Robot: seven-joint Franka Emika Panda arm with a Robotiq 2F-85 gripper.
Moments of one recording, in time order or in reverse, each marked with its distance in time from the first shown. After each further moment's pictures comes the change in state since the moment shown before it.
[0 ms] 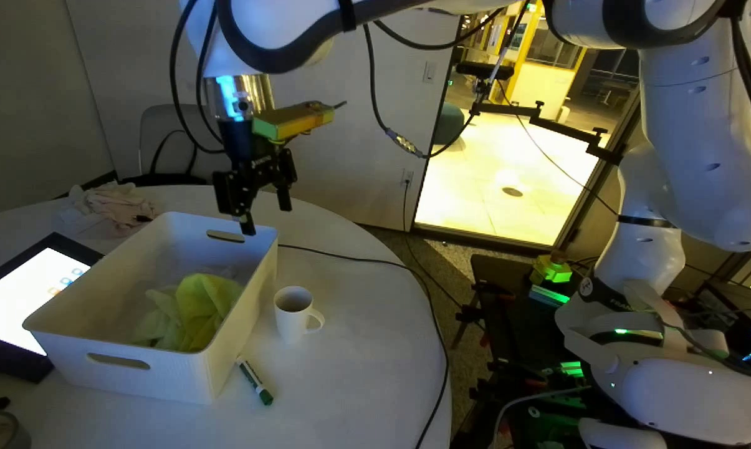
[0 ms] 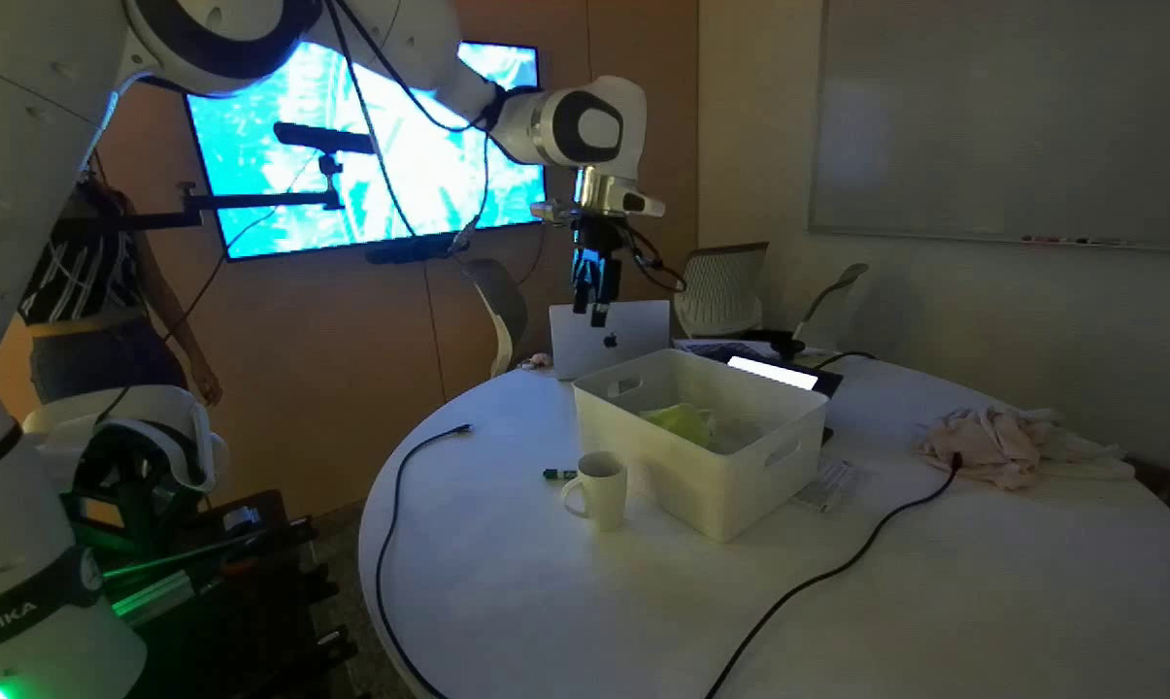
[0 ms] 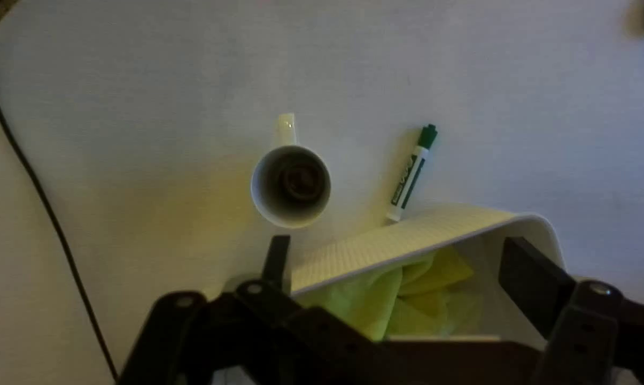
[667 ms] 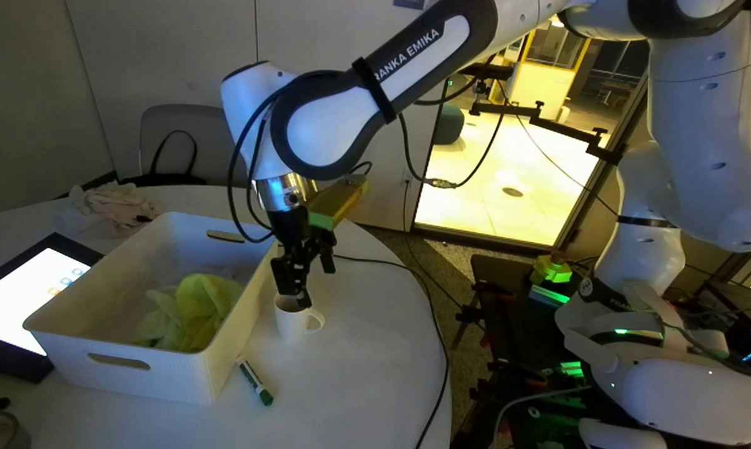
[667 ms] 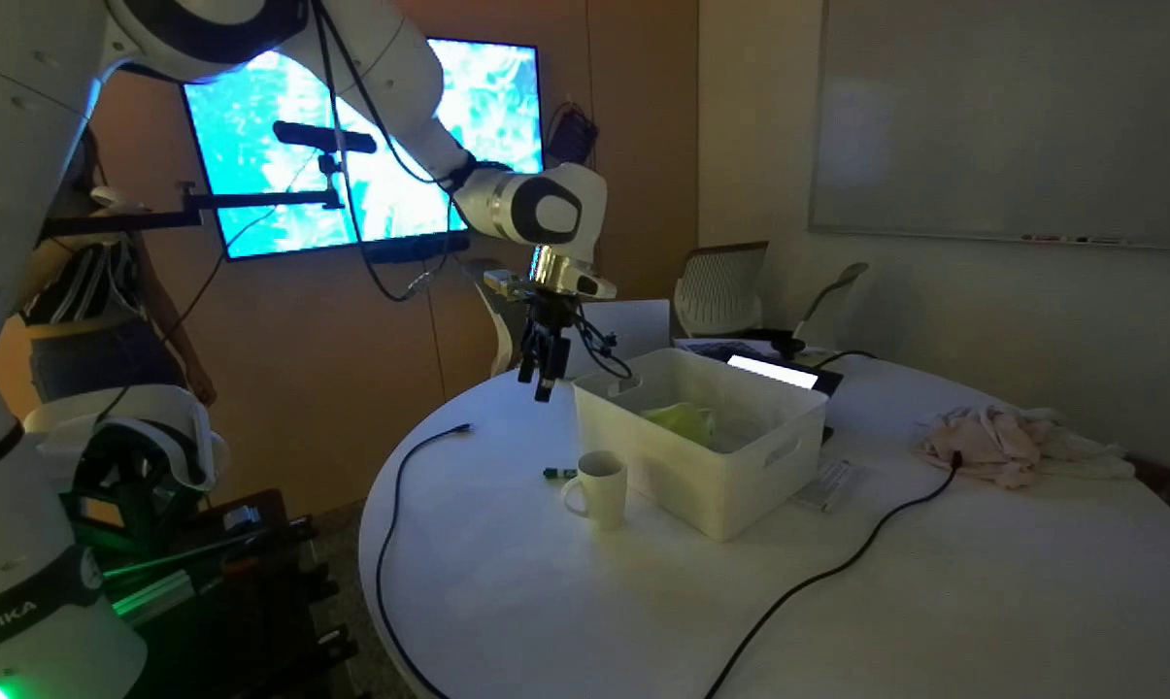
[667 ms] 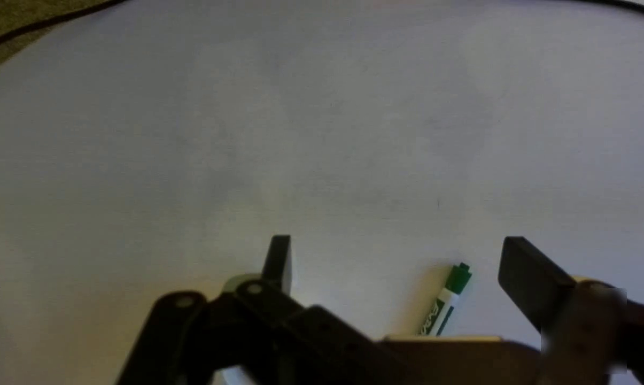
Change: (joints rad) arm 0.034 -0.042 0.023 -0.340 0.012 0.170 -0.047
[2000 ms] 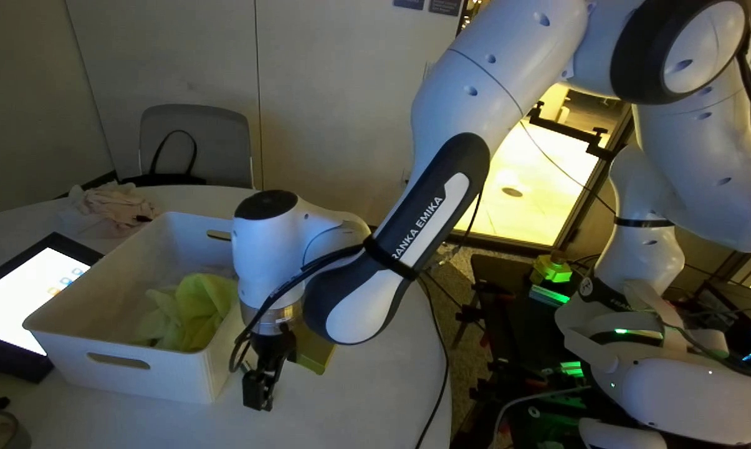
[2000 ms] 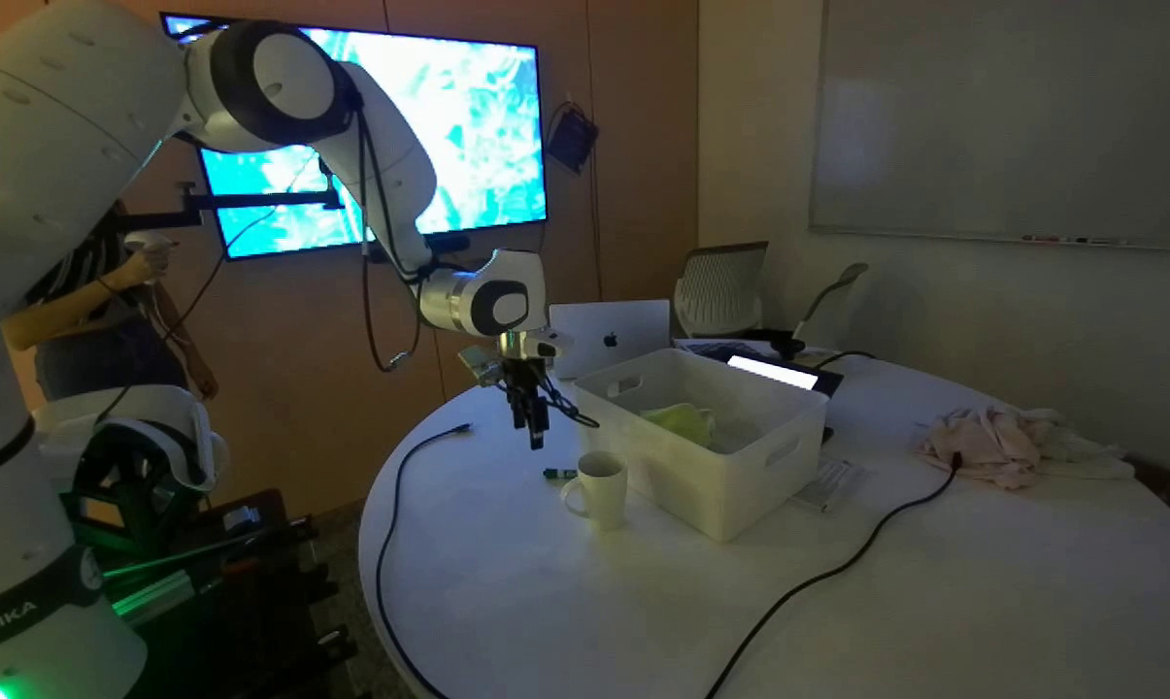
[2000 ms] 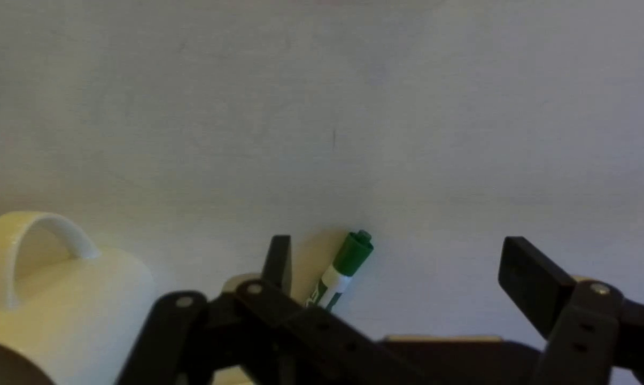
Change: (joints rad) arm 0.218 0.228 -0.051 -0.050 -0.053 0.574 0.138
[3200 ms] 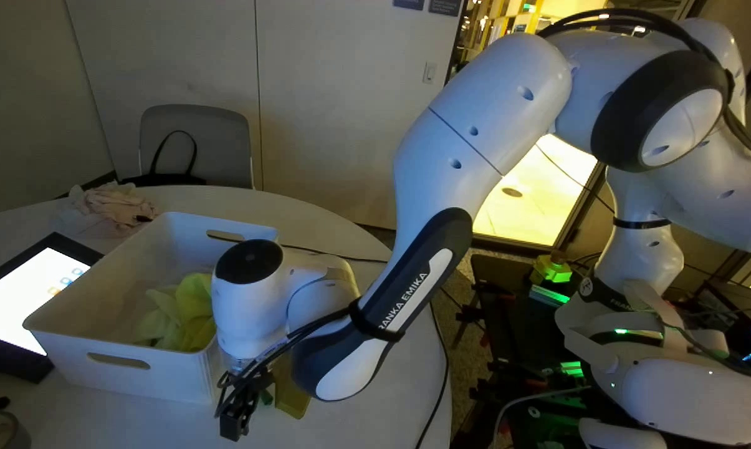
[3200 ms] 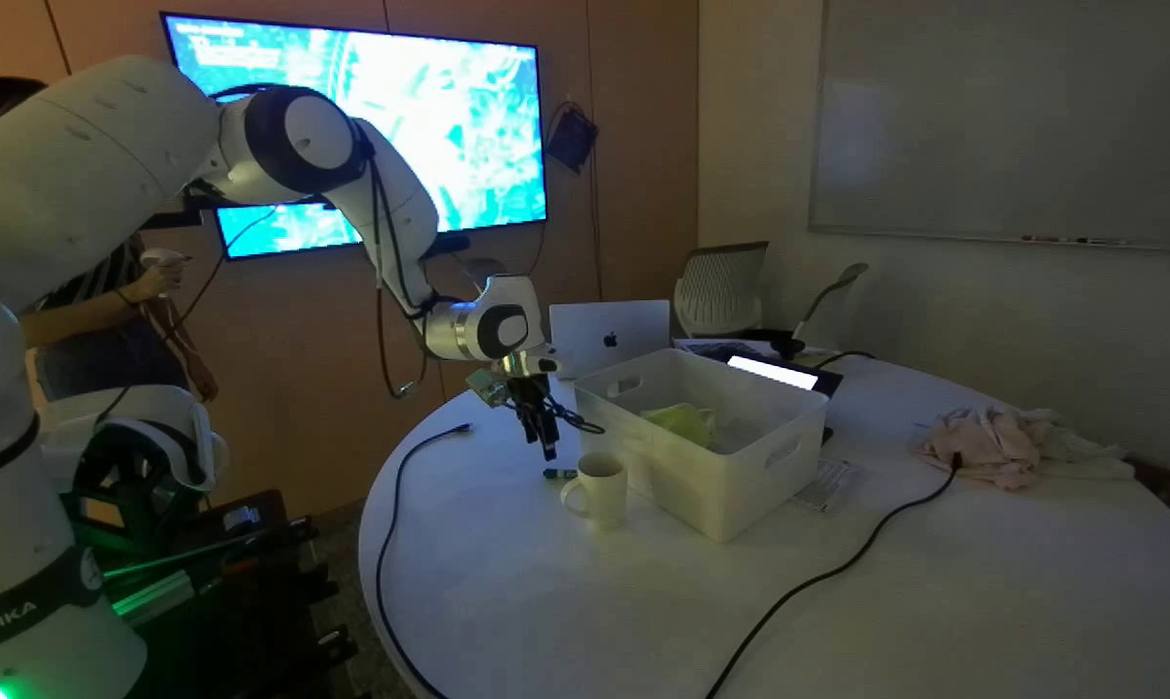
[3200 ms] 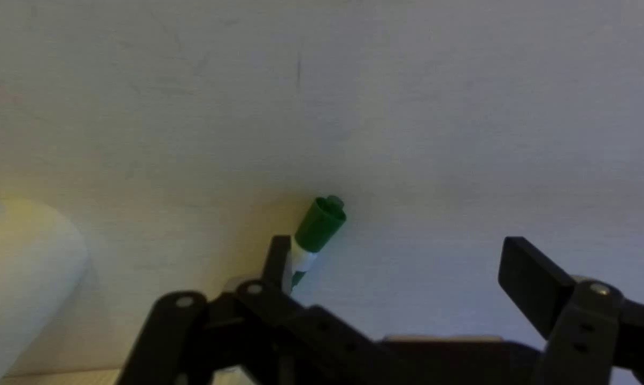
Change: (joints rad) arm 0.136 0.176 -0.113 0.165 -0.044 0.064 0.080
